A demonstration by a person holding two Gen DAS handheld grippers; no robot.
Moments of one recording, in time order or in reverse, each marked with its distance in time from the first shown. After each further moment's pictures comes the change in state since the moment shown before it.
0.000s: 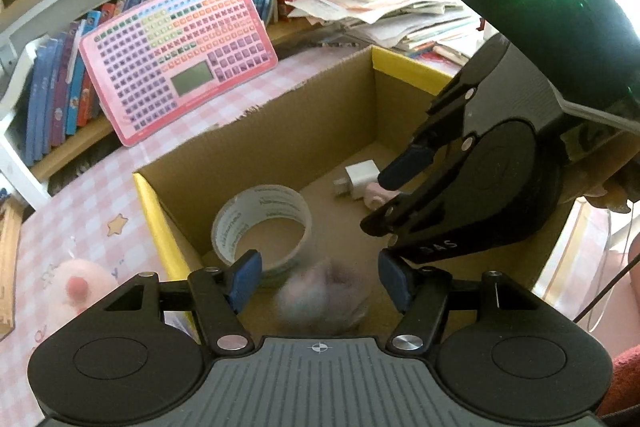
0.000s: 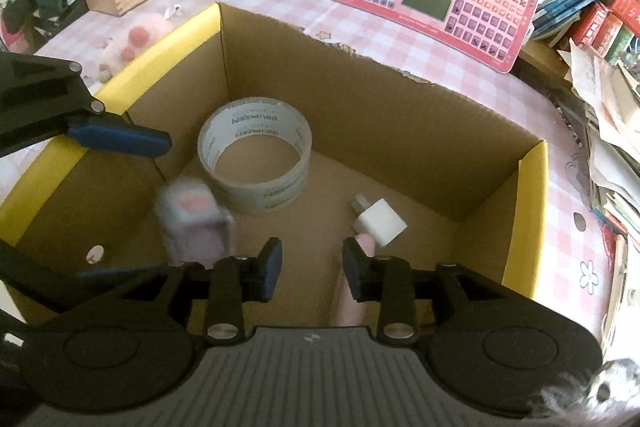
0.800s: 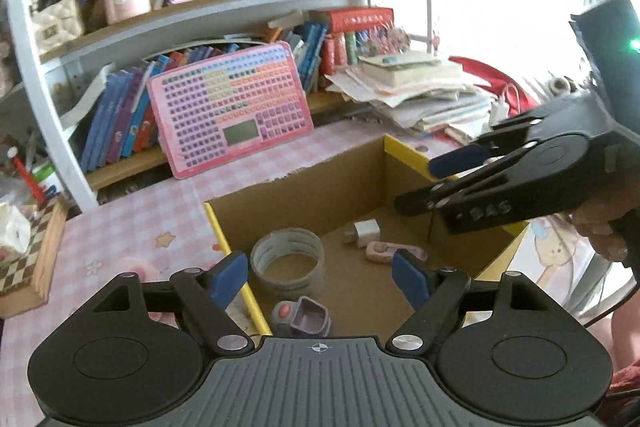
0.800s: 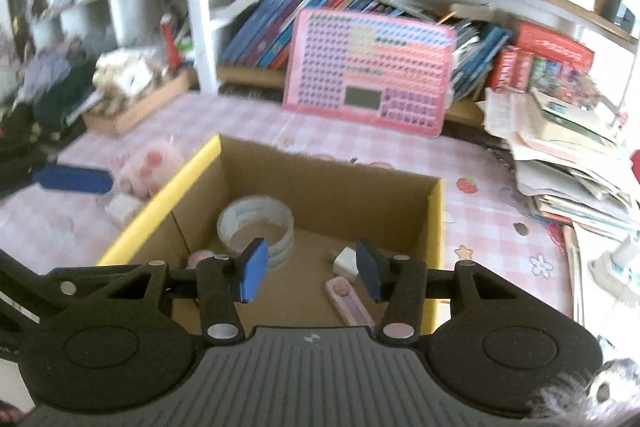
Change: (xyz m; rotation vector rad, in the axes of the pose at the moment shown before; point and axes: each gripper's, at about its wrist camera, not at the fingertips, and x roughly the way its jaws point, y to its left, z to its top) left arm -0.093 -0.003 -0.021 -0.146 -0.212 0.070; right arm -0.108 0.006 -0.043 0.205 -0.340 -0.079
